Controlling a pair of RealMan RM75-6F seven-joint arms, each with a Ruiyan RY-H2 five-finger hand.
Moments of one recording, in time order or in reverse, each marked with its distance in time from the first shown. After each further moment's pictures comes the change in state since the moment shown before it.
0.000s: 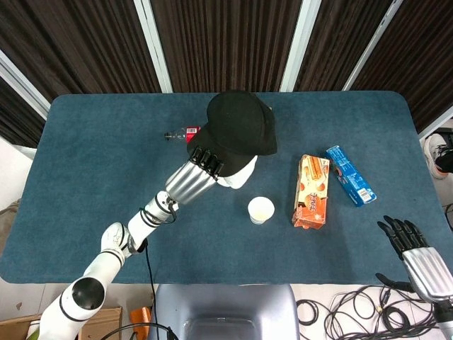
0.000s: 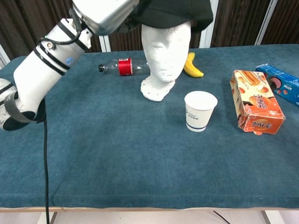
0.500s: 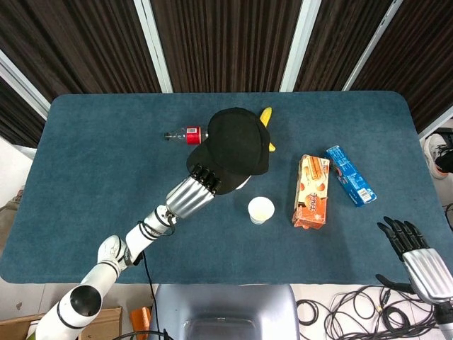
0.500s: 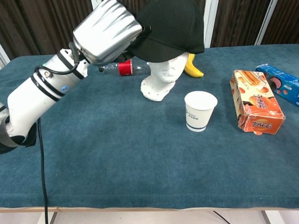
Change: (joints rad) left arm 0.090 -0.028 0.057 -0.026 0.030 -0.031 0.003; right arm -0.003 -0.001 -0.004 0.003 -0.008 0.008 0.003
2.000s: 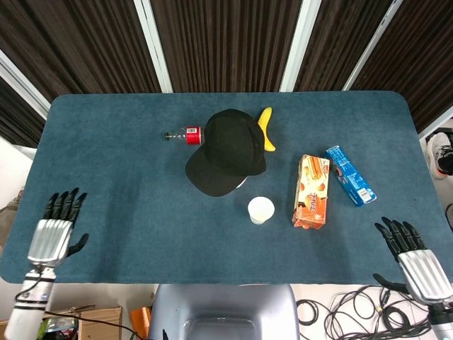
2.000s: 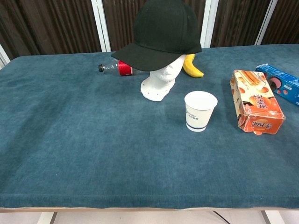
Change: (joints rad) left arm 0.660 0.816 0.124 -1.323 -0.303 -0.058 -0.010; right arm -0.014 -0.040 0.013 -0.030 0.028 0.002 -0.130
